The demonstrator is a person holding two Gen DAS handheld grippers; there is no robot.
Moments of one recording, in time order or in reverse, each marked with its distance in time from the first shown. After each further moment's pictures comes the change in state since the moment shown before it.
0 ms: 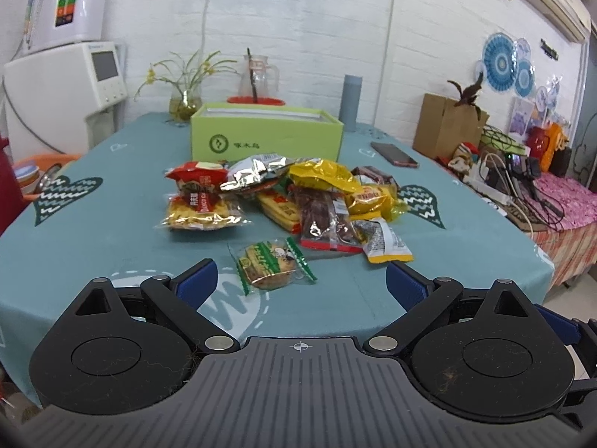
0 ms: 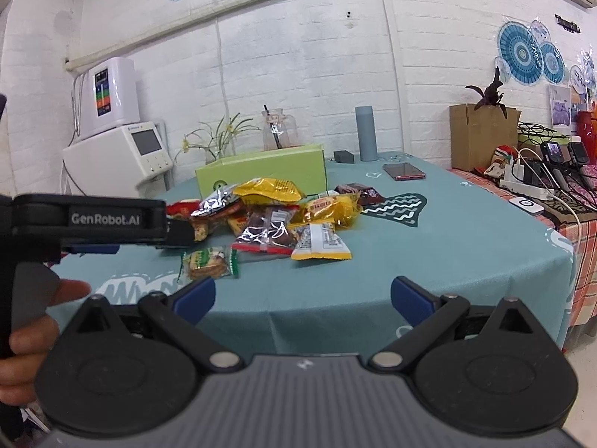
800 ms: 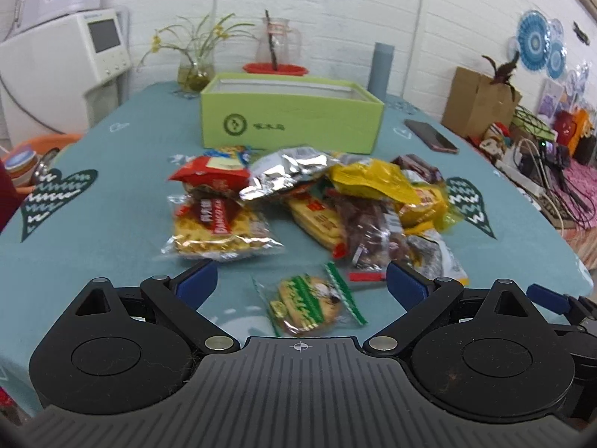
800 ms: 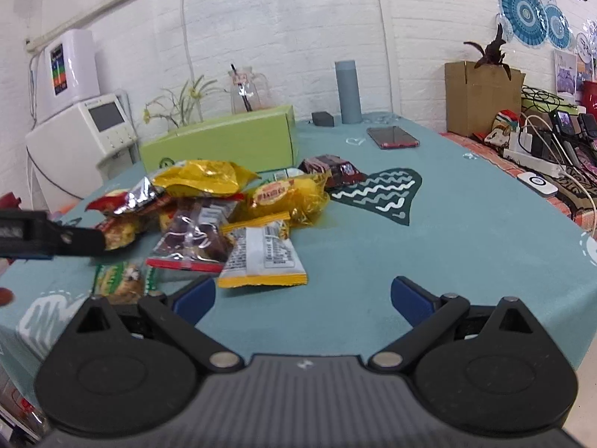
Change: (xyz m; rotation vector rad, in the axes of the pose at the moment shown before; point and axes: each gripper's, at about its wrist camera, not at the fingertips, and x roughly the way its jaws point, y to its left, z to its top) left arm 0.077 0.037 0.050 -0.021 0.127 0.062; right arm 0.134 -0.047 0.032 0.022 0.184 -0.046
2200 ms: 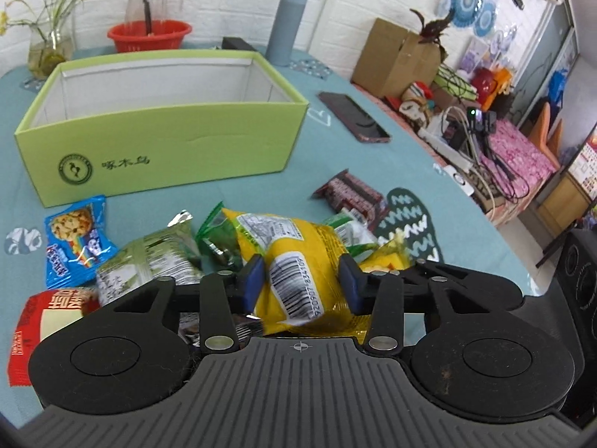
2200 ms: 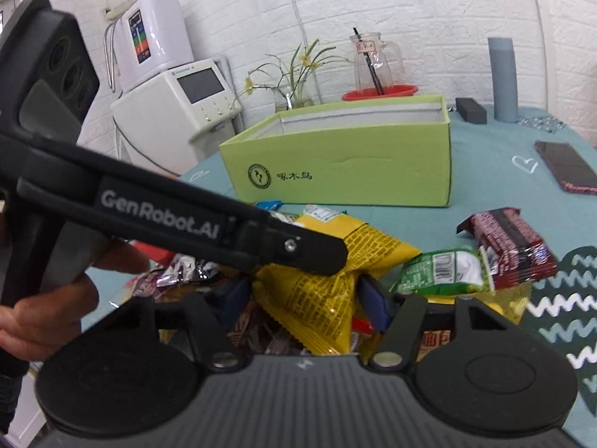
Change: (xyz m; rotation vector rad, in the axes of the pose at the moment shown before) left arm 0.145 -0.027 0.117 0.106 0.224 -0.402; right arm 0.120 0.053 0.098 -0.159 0.083 0.382
